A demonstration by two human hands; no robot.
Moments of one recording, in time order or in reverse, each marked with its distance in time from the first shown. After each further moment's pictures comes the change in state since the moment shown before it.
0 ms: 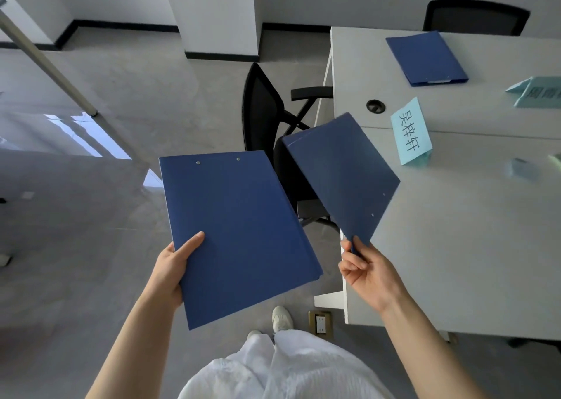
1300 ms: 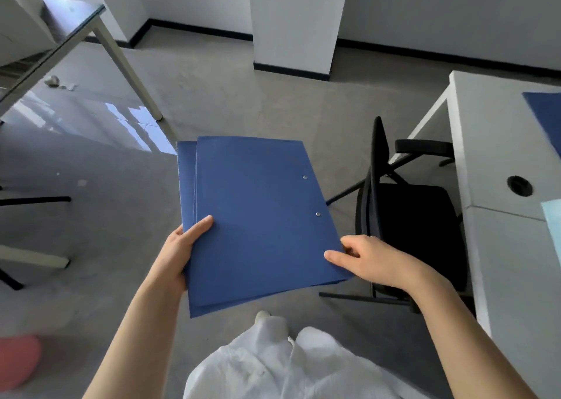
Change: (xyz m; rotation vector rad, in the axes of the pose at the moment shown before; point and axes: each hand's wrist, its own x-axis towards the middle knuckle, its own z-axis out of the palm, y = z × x) left_hand 0.194 0.250 -0.170 -0.062 0.024 0.033; right_hand 0.241 0.080 0.325 -2.034 -0.162 0.058
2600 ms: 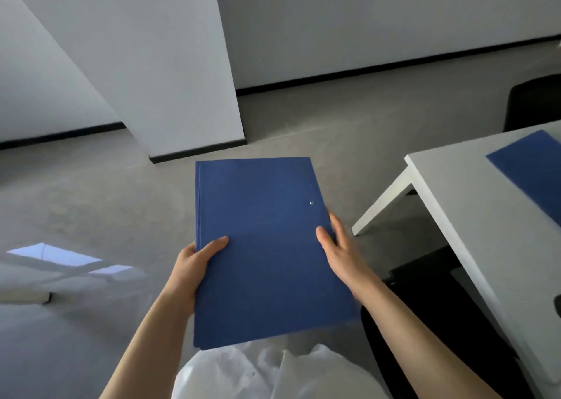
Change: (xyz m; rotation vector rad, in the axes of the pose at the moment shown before) left_hand 0.479 0.358 0.366 0.437 -0.272 -0.066; right_hand 0.445 -0.019 -0.379 1.089 0.707 0.015
